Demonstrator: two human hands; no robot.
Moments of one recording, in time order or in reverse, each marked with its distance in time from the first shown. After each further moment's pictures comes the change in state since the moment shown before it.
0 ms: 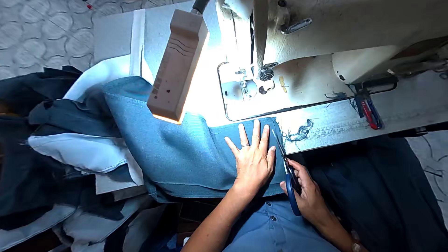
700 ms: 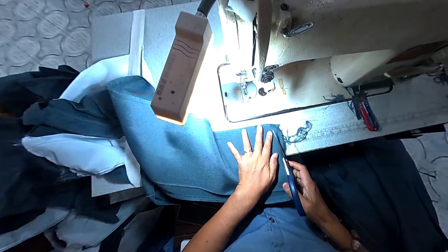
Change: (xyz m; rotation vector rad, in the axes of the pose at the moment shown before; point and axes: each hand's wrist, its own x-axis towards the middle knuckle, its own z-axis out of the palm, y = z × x) left_hand -0.010 0.007 0.000 -0.018 -0.010 0.028; right_hand 0.004 0.004 -0.006 0.131 -0.070 0.024
